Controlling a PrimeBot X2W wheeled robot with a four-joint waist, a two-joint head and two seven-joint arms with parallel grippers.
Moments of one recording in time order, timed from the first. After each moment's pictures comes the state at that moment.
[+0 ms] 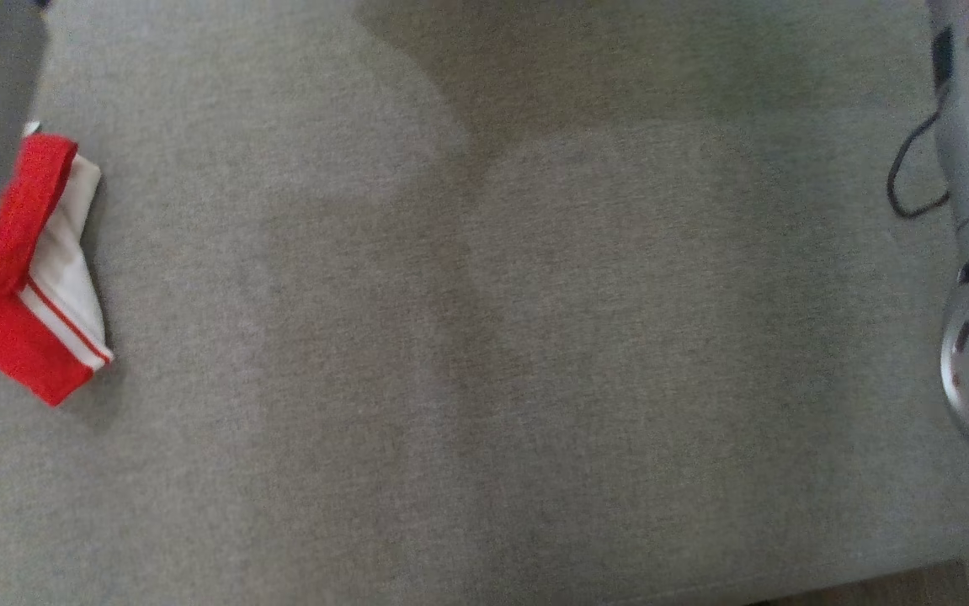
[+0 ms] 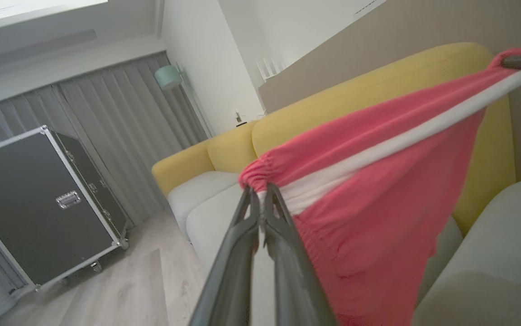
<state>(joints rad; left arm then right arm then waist) -1.49 0.35 -0.80 0.85 -0.41 -0.11 -0.26 -1.44 -0.06 -0.14 1.08 0.04 0.13 -0.25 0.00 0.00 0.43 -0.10</state>
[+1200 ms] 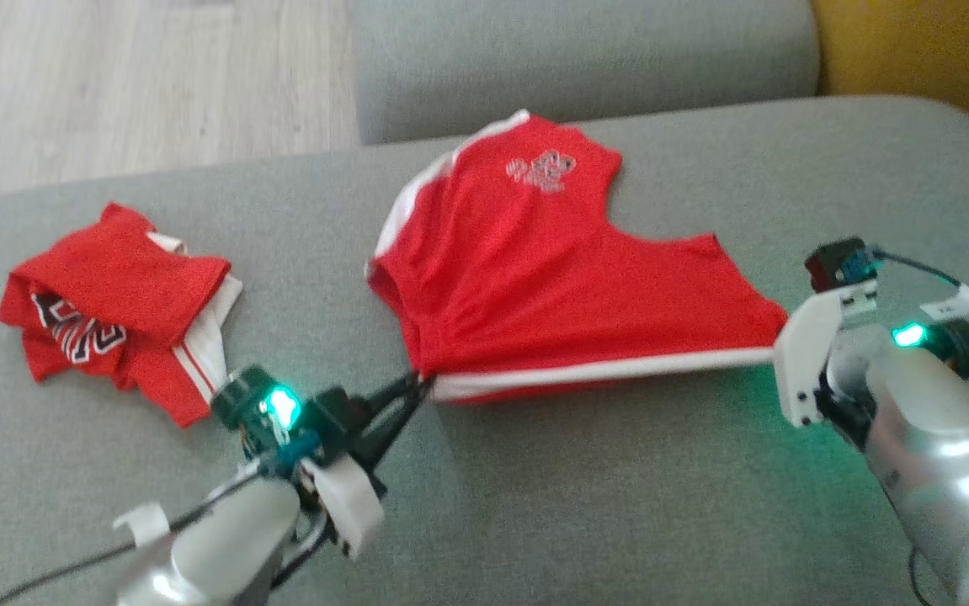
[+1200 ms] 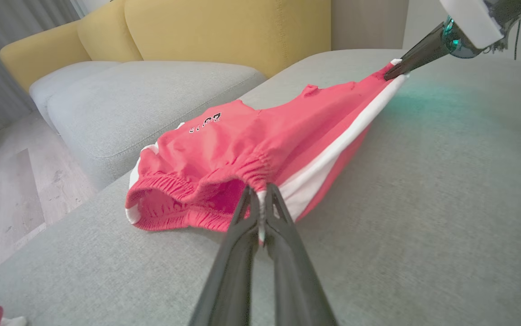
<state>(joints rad) -0.58 0.32 -1.03 0.66 -0.44 -0.13 -0.26 -0.77 -0.22 0.46 1.23 0.27 0.13 0.28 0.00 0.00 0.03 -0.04</state>
